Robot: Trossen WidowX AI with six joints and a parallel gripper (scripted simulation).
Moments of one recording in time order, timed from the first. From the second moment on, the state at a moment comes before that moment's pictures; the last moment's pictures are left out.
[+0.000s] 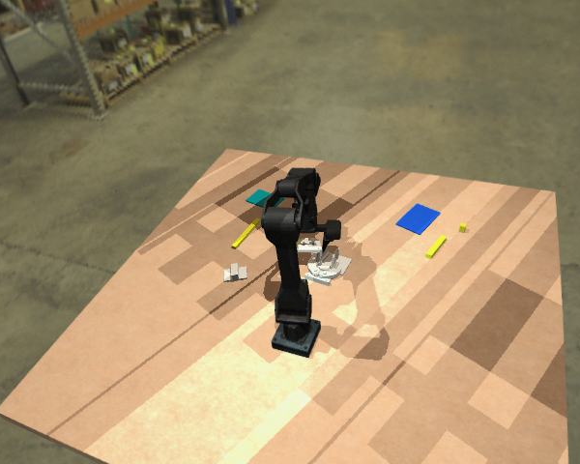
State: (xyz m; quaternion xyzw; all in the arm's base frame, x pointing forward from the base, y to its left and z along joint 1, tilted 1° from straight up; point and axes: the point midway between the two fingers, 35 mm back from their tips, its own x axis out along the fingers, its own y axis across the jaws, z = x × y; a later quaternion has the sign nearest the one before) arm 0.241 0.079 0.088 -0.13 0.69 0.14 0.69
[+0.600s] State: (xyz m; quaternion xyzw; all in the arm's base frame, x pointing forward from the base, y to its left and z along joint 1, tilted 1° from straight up) arm 0.238 0.037 0.087 0.00 0.71 0.01 0.71
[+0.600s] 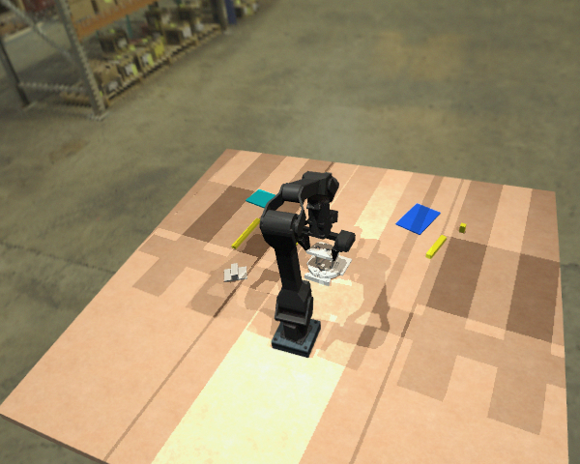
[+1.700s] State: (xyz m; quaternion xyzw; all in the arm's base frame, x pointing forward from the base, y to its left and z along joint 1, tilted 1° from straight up) arm 0.225 0.043 0.087 0.00 0.71 0.00 0.71
